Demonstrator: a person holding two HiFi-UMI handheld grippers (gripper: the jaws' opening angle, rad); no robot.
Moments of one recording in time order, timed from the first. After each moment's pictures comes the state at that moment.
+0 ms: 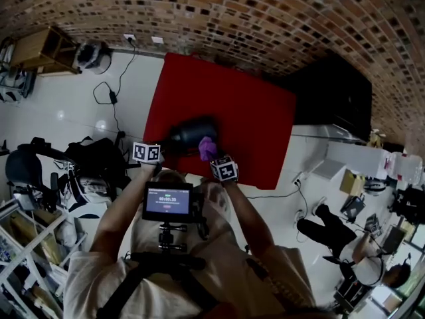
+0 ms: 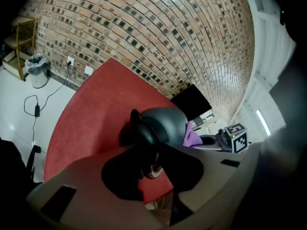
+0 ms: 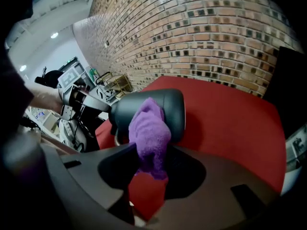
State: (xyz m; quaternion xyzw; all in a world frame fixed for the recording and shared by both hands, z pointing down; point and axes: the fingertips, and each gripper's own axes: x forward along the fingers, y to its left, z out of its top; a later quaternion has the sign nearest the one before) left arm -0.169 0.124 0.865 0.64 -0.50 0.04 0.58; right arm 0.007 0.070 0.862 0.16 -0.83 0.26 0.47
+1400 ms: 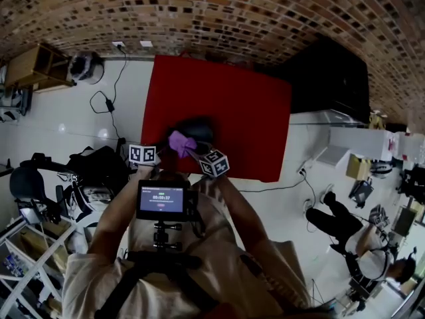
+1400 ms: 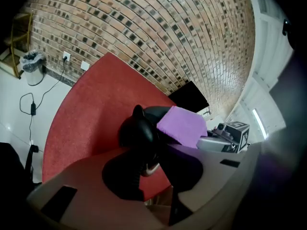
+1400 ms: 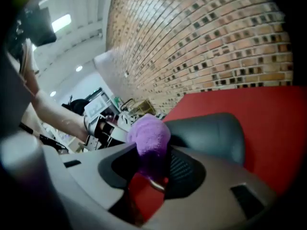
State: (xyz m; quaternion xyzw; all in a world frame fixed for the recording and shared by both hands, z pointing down) left arm -0.162 0.129 0.872 0.64 -0.47 0.05 0.61; right arm -0.079 0.093 0.819 0.06 -0.91 0.30 0.28
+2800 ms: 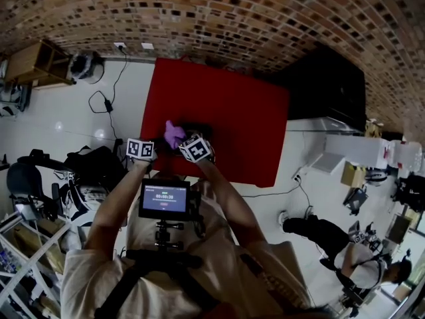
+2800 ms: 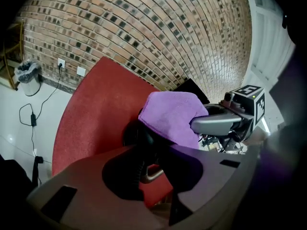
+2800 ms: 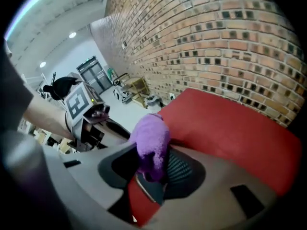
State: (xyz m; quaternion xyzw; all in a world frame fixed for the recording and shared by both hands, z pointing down) left arm -0.179 0.108 0.868 0.66 -0.47 0.08 0.58; right arm -0.132 0.064 0.817 0.06 -0.85 0.24 0.46
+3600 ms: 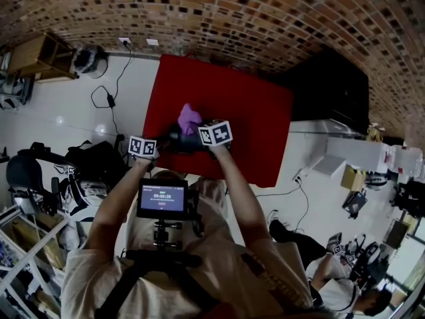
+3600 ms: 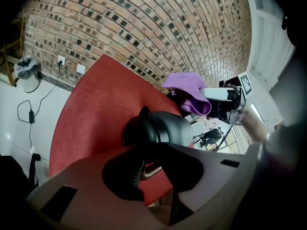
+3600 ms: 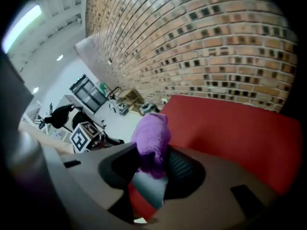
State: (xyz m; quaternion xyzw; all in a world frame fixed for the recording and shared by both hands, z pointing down) left arm -0.175 0.115 0.872 0.66 -0.46 0.07 0.59; right arm -0.119 -0.013 0.783 0.11 -0.85 0.32 0.40
